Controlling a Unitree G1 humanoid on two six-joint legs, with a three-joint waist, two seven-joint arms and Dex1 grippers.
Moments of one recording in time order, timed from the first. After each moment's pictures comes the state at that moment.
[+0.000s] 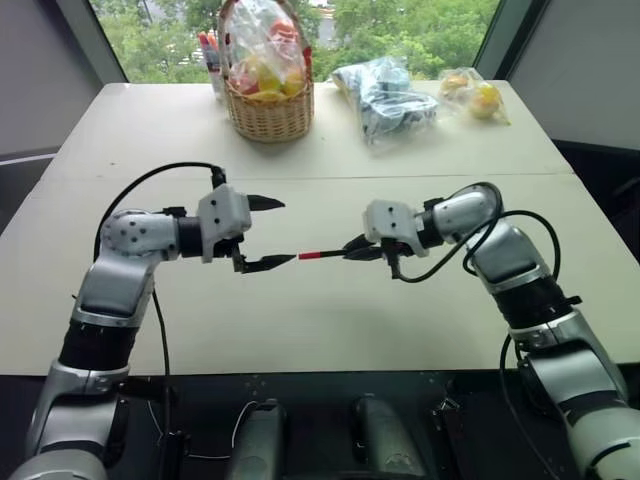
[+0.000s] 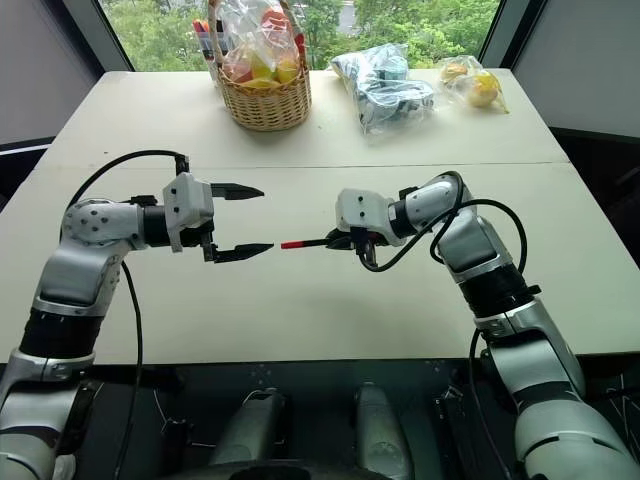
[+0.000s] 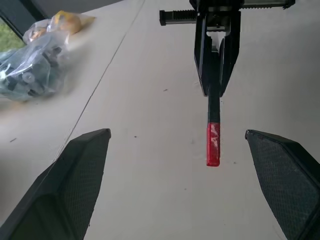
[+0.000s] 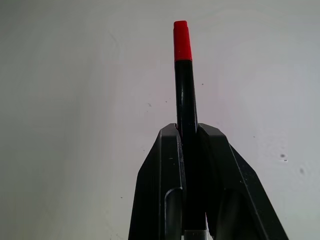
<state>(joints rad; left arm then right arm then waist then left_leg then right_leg) -0.51 0.63 0.00 -0.11 -0.23 0.24 -1.13 -0.78 -0.58 0.29 0.16 -0.02 0.22 1.31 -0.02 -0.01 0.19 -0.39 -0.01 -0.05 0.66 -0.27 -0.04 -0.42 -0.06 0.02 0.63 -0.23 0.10</state>
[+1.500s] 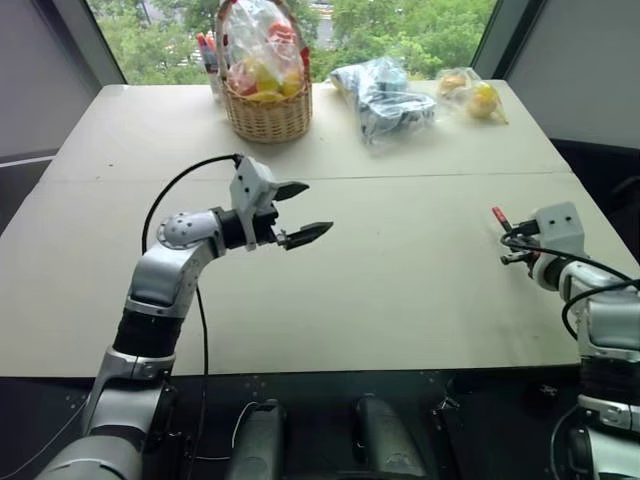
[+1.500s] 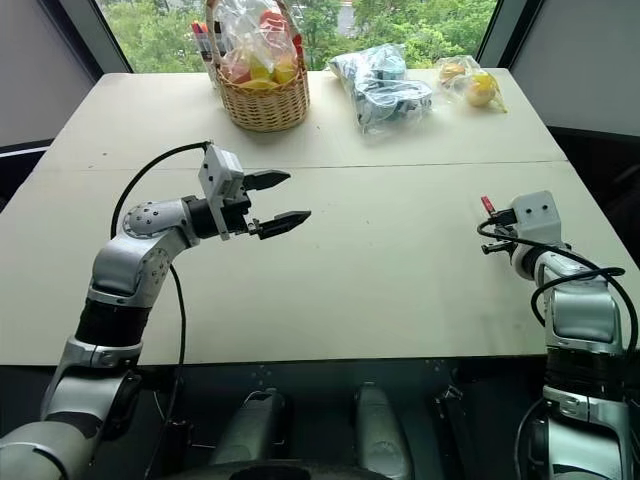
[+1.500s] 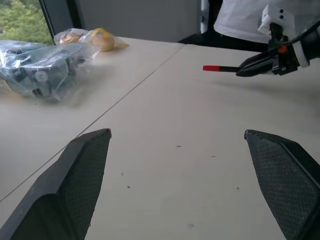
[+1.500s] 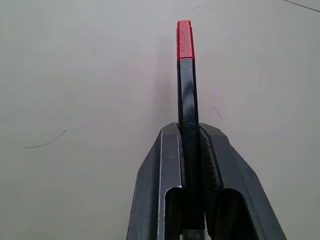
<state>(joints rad) -0.60 0.43 -0.06 -0.03 -0.36 0.42 -0.92 -0.34 -0.64 -0.32 0.05 0.04 0.76 0.47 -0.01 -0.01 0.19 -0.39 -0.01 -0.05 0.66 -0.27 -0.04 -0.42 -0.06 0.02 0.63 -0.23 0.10</state>
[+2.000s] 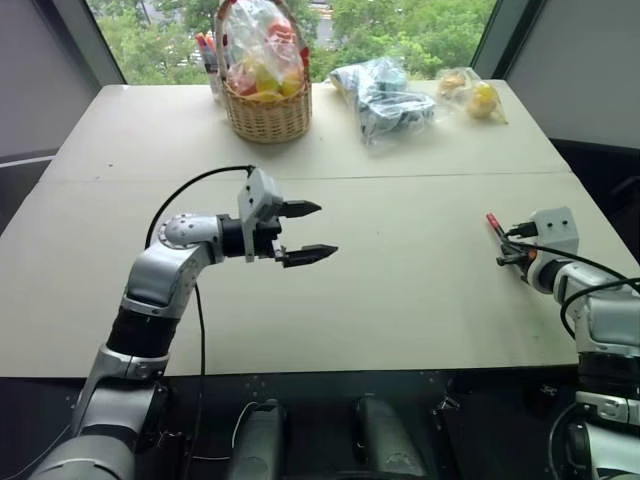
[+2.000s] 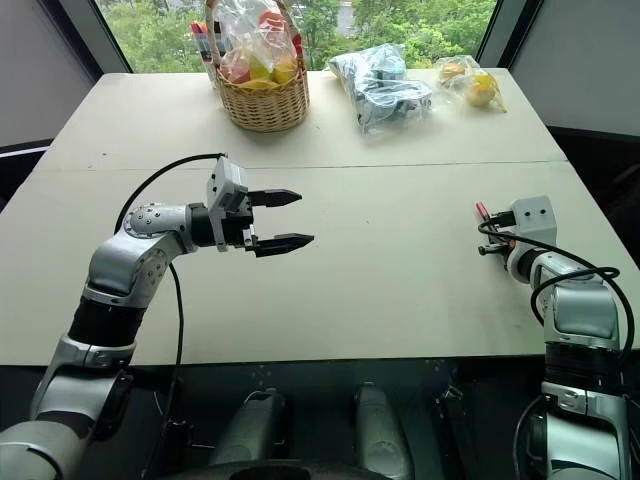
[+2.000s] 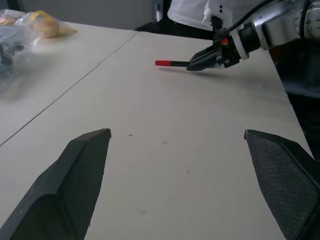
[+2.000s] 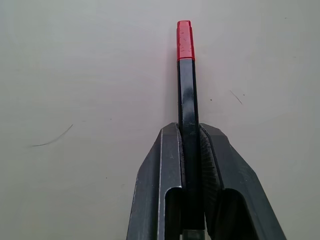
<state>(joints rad) -0.62 0.48 -0.11 -0.04 -0.41 0.49 -1.07 -0.35 -0.64 -0.32 0.09 0.11 0.78 0.45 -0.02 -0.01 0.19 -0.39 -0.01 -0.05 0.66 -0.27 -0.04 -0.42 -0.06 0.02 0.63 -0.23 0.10</state>
